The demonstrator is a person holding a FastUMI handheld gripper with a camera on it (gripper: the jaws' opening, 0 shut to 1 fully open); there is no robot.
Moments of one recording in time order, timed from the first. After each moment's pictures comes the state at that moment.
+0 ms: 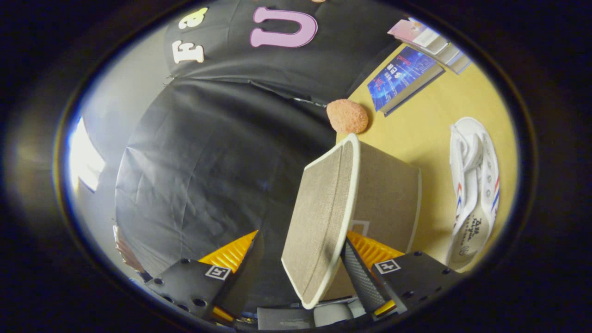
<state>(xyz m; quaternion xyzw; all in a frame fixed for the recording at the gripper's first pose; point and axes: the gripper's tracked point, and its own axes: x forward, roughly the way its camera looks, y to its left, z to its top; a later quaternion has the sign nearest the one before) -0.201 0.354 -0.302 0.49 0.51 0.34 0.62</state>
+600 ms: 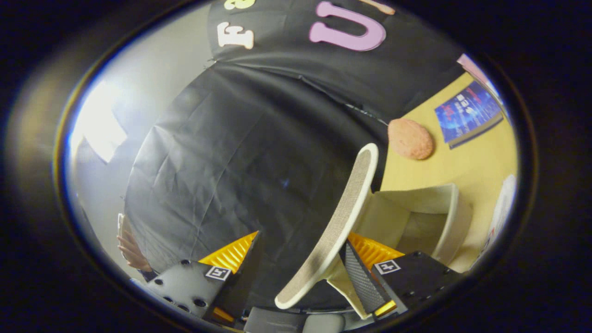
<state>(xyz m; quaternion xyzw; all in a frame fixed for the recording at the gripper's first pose) -0.157 0.441 -0.193 0.44 0.44 0.45 0.64</state>
